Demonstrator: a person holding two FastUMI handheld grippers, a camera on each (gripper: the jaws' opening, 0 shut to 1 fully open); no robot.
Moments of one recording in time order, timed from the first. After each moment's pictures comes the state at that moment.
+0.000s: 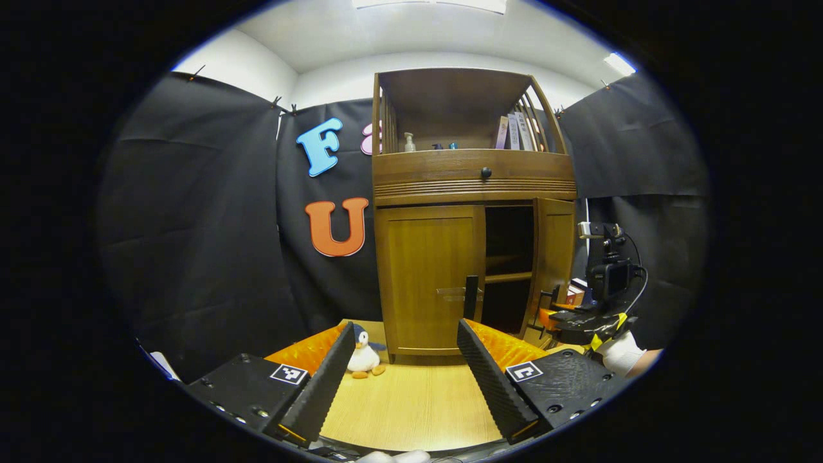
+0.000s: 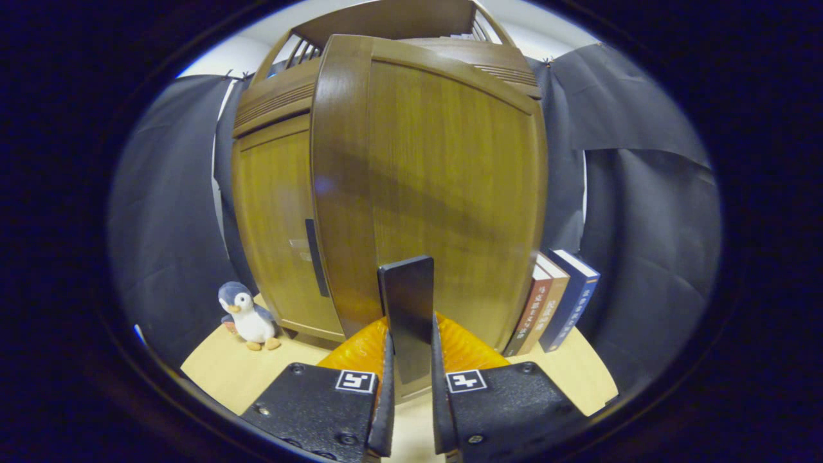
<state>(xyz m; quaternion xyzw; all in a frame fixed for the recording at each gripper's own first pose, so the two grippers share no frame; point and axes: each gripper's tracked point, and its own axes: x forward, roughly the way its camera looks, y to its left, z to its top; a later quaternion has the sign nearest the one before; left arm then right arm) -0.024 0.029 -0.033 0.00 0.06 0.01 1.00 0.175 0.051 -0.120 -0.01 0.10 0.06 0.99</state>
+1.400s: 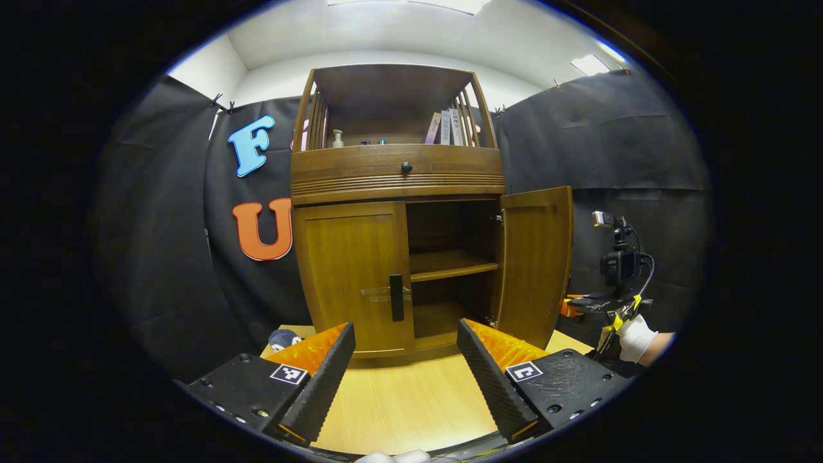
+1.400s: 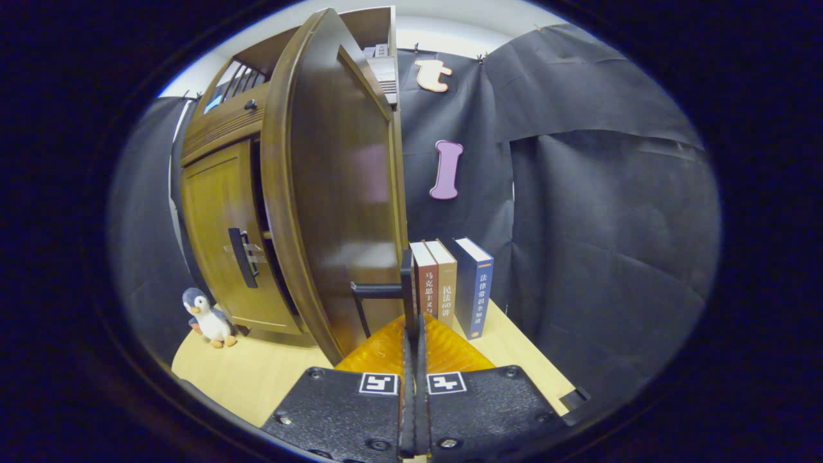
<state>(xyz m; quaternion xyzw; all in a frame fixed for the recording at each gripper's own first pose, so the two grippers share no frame) -0.012 -0.065 -0.037 0.01 0.06 -0.13 0.99 0.119 -0.131 -0.117 0.02 0.09 -0.03 1.00</state>
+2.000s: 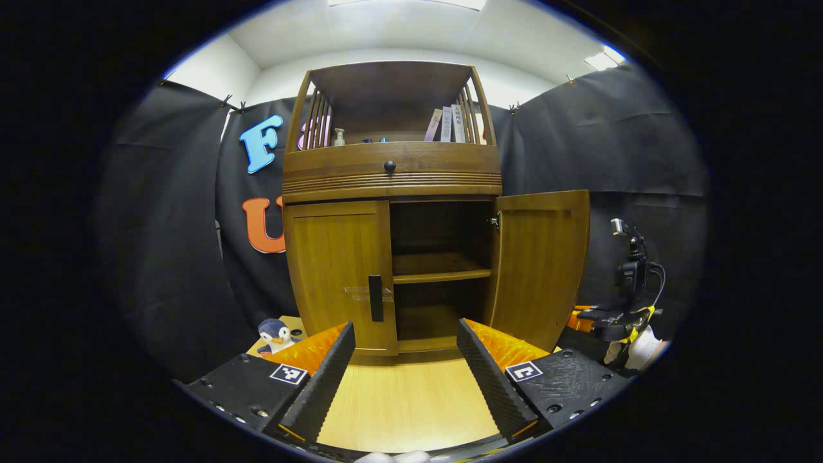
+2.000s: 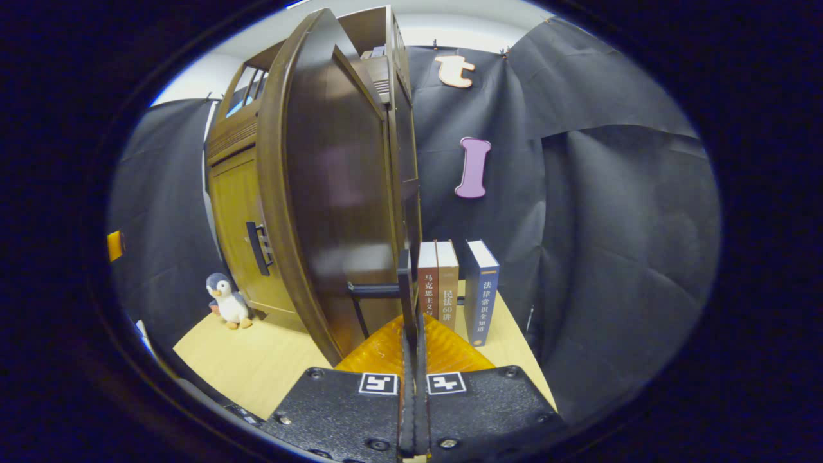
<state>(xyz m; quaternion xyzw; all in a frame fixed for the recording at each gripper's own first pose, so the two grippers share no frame) -0.012 -0.147 -0.034 -0.01 0.06 -0.06 1.00 0.133 -0.179 -0.112 0.00 0.11 0.08 0.99</state>
